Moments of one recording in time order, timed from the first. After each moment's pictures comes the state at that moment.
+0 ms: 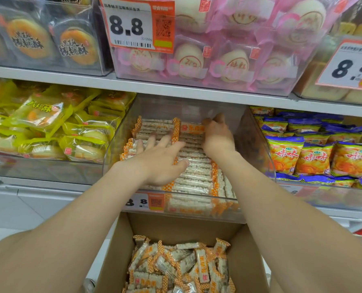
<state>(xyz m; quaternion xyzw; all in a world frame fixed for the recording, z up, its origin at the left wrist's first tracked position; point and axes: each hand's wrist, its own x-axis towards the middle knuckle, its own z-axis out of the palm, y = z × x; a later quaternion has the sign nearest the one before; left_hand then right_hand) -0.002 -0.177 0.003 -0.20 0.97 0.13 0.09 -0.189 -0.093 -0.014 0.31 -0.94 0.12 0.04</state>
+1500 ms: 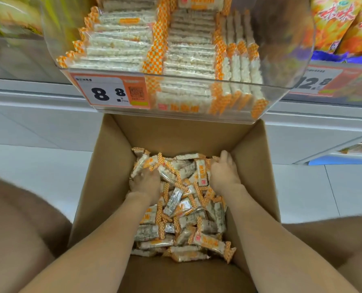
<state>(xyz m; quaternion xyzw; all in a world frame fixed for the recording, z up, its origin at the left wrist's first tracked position) 0.112 -0.069 -0.306 -0.35 0.86 0.17 0.34 -0.050 0.097 -0.274 0.31 -0.92 -0.09 -0.23</state>
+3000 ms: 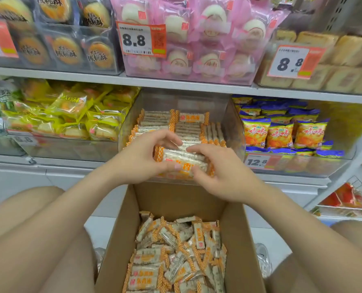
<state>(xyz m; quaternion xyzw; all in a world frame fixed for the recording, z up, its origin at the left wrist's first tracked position) 0.113 -0.117 0.044 -0.06 0.91 0.40 -0.14 -0.023 0.087 0.037 0.55 -0.79 0.26 -0.03</state>
